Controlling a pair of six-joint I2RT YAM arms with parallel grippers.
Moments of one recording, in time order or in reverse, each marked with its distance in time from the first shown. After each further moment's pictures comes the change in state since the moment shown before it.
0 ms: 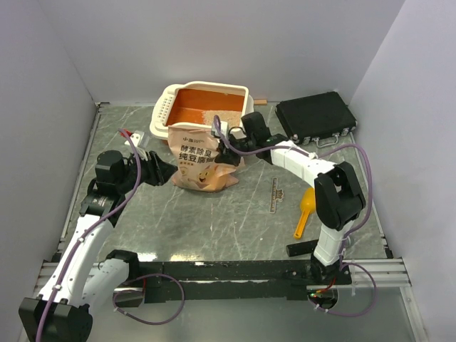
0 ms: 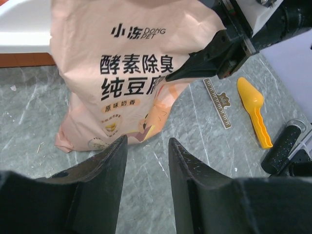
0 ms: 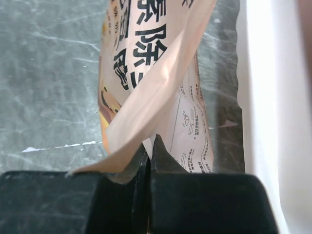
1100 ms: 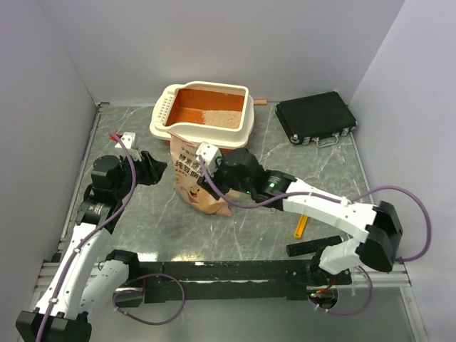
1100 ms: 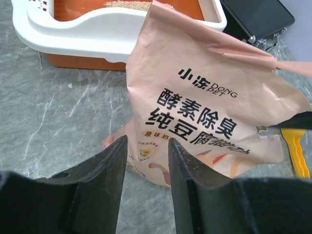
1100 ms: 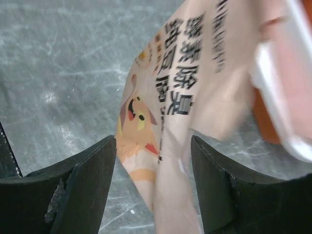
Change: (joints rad) left arm -0.014 -0.077 0.000 -0.050 -0.243 0.008; right arm 0.461 -0.402 -0.209 0.010 0.756 0.354
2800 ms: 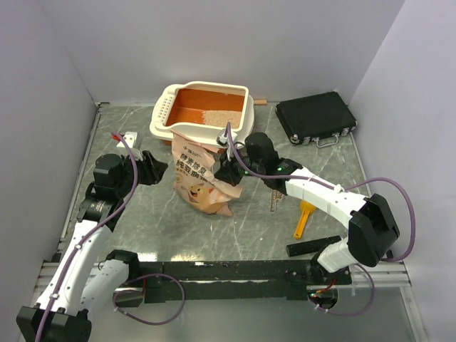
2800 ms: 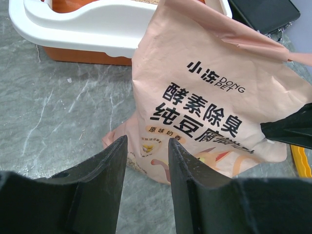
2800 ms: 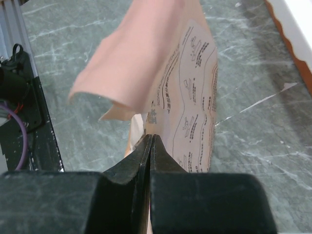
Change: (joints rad) left arm 0.000 0.026 0.000 -0.004 0.001 0.000; right arm -0.292 0.037 -0.093 0.126 -0.468 0.193
